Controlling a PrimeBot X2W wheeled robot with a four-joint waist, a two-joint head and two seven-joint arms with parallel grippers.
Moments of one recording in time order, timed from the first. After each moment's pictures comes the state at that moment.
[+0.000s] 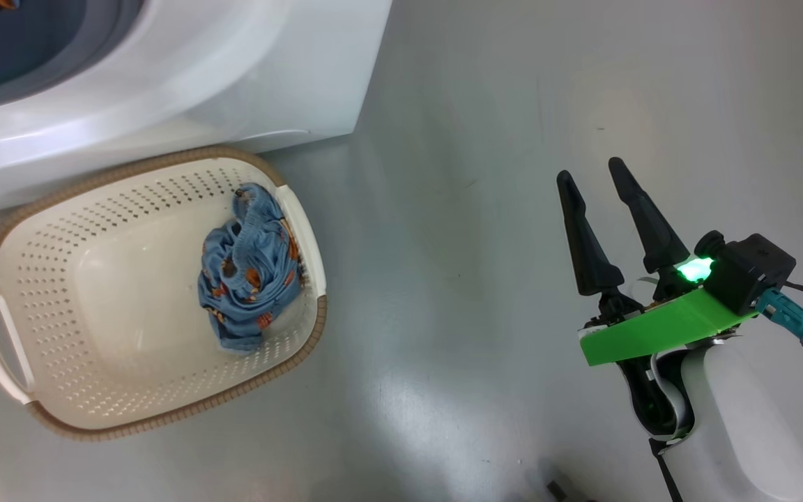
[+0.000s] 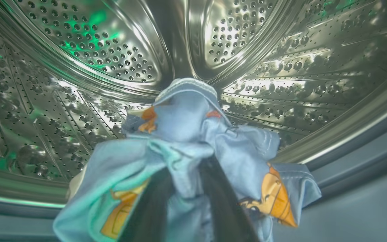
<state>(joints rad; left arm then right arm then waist) -1.29 0.45 -0.50 1.06 -0.65 -0.13 -0.24 -0.41 -0.08 0.16 0.16 0.39 0.13 -0.25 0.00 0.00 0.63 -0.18</state>
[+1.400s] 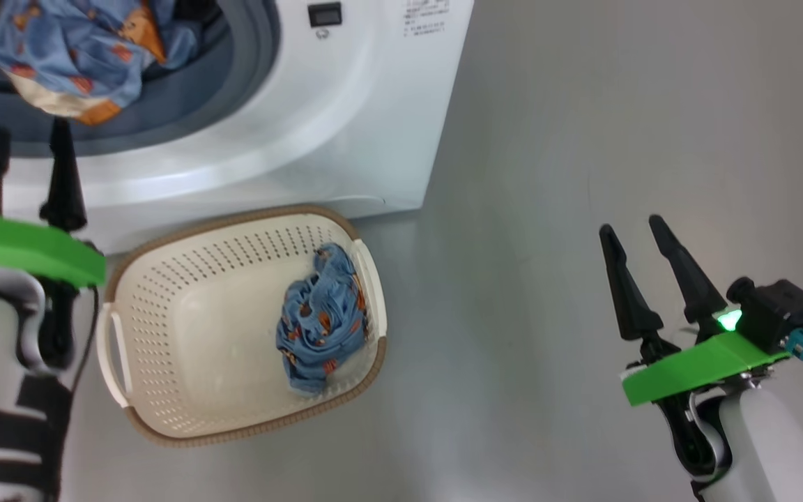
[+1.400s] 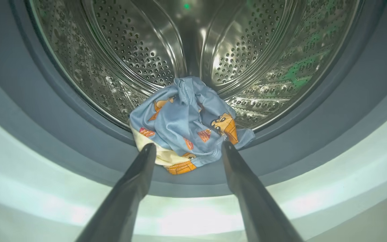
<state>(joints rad) -0.75 0.28 -0.16 0.65 -0.56 -0.13 -0.26 -0.31 -0.15 0.12 0.19 0.41 0.13 -0.25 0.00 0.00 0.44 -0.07</state>
